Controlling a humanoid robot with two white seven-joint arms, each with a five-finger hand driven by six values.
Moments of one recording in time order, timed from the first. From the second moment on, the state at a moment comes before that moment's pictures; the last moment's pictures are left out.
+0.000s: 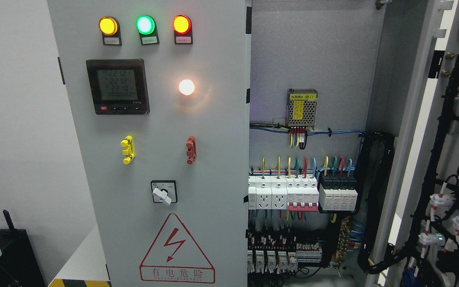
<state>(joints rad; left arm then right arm) 0.00 -0.02 -0.18 0.08 0.16 -0.21 -0.15 0.20 0.10 0.04 -0.27 -0.12 -0.02 0.09</state>
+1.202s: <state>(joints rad) 0.00 -0.04 -0.14 0.09 0.21 -0.21 -0.15 0.71 -0.08 0.14 -1.28 -0.13 -0.26 0.08</state>
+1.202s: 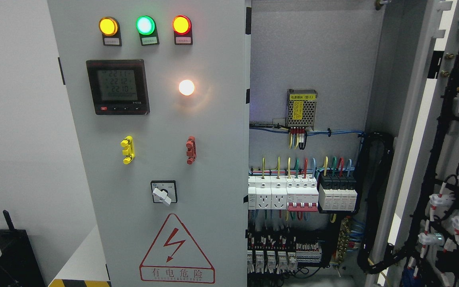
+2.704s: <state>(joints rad) 0.00 -0.05 -0.07 0.10 0.20 -0.21 -0.15 0.65 -0.25 0.29 -1.80 -0.13 -0.56 0.08</state>
